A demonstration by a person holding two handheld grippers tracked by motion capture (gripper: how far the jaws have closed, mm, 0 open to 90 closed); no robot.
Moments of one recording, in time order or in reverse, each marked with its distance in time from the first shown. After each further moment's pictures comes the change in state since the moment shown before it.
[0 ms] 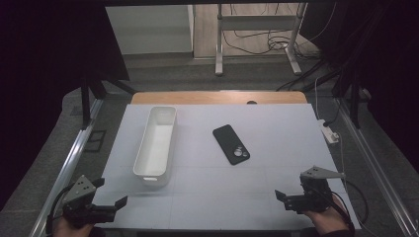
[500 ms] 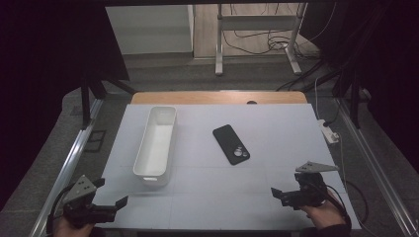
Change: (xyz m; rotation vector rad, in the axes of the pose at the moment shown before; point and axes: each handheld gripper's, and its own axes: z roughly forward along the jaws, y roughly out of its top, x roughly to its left) left arm -0.001 0.000 0.000 0.004 -0.005 0.006; right arm -0.001 0.013 0.011 0.037 0.056 -0.008
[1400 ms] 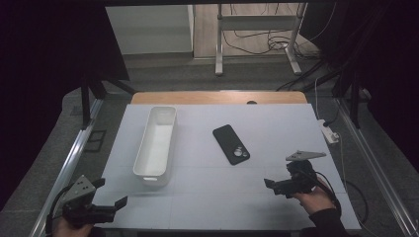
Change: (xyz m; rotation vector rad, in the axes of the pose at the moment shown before) left arm 0.002 0.000 -0.001 -0.007 -0.018 -0.012; right arm -0.004 0.026 0.023 0.025 0.018 -0.031
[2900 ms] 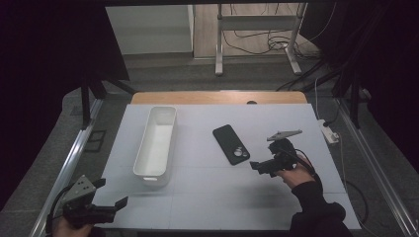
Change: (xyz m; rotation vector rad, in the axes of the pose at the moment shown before) left arm 0.000 0.000 0.001 0.006 -0.006 0.009; right arm -0.004 0.056 0.046 0.037 0.024 -0.071
